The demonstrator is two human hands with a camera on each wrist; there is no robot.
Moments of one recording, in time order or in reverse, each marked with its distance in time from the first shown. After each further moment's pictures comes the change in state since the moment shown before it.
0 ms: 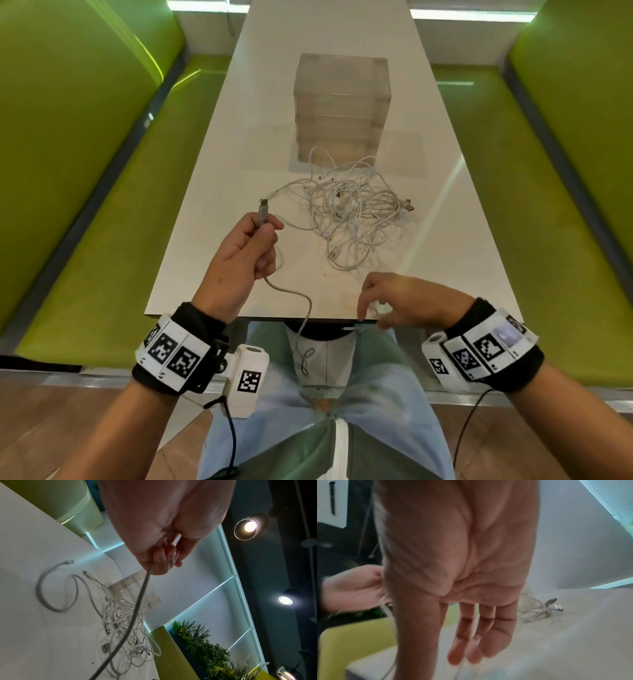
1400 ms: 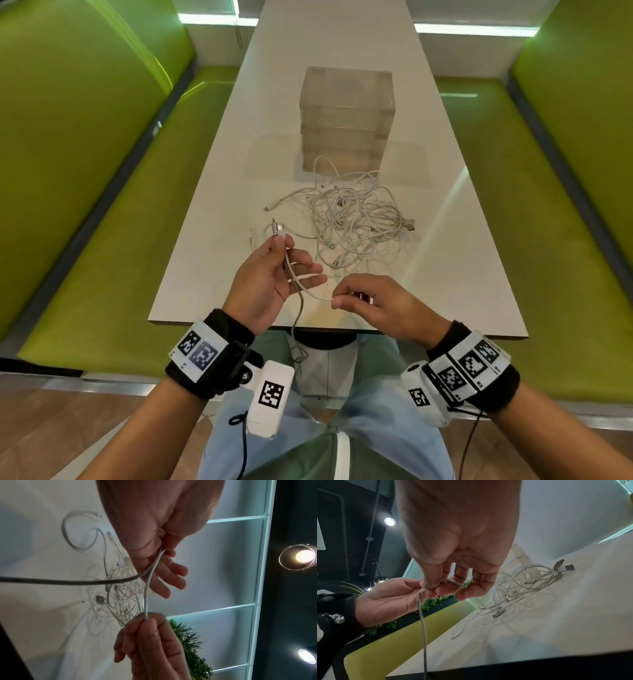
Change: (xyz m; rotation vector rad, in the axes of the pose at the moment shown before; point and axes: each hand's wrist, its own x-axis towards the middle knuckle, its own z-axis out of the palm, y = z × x) left_hand 0.006 -0.017 0.021 -0.445 0.046 -0.257; right_hand 0.019 -0.028 0.013 0.502 0.491 -0.227
